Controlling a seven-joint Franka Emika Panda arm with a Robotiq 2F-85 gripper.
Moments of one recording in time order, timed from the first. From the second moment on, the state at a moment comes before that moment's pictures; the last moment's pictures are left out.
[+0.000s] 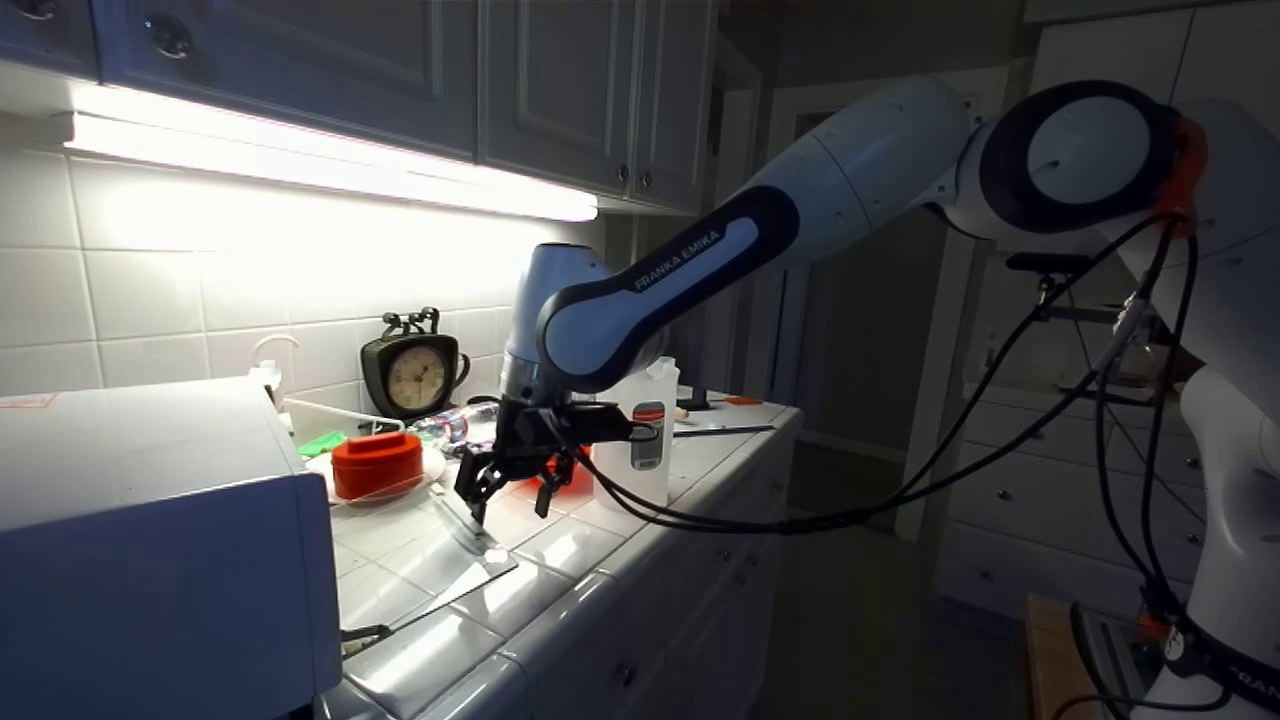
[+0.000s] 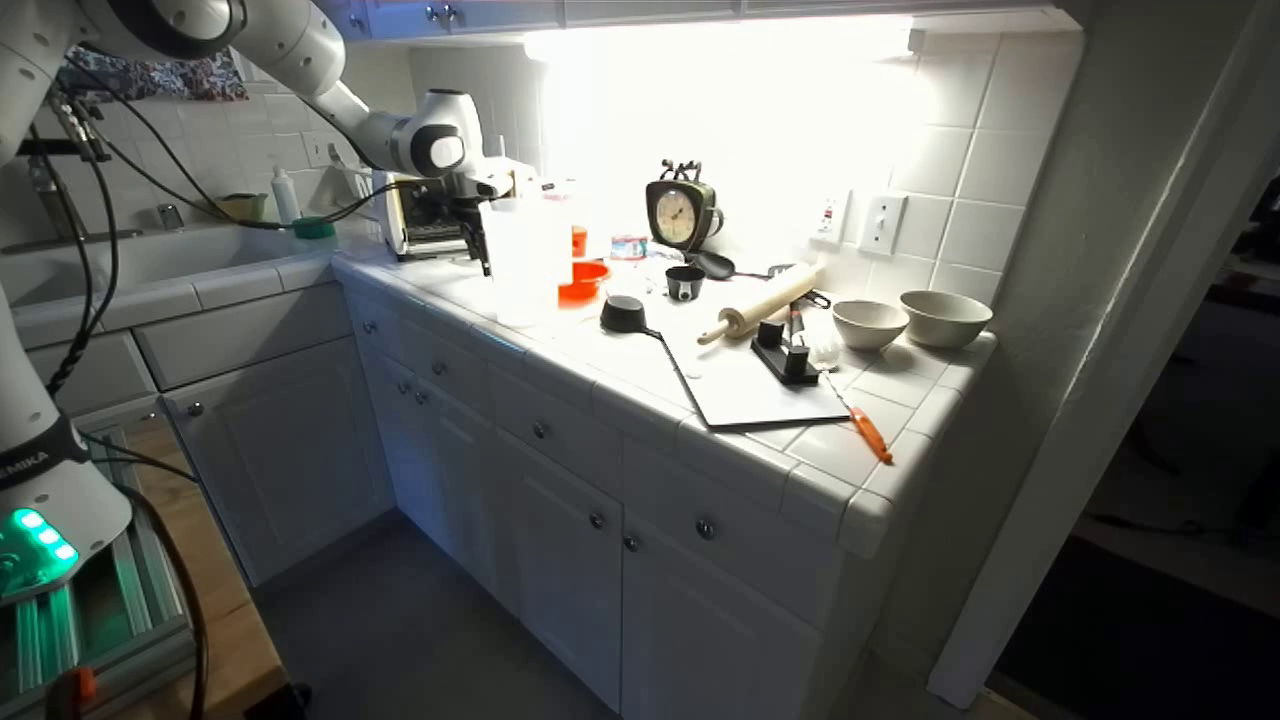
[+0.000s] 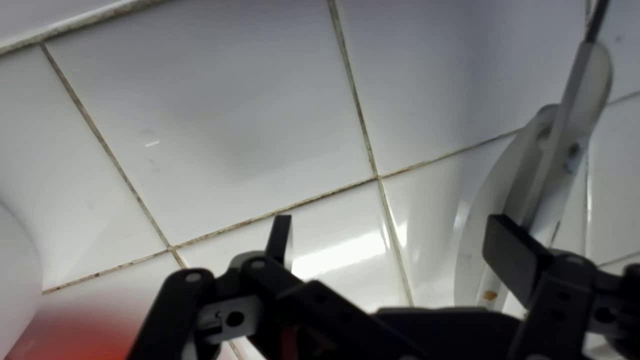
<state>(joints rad) 0.32 0.67 -0.02 -1.55 0.06 2.40 0.53</state>
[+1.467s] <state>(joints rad) 0.37 0.49 0.03 -1.54 -0.05 2.13 0.64</state>
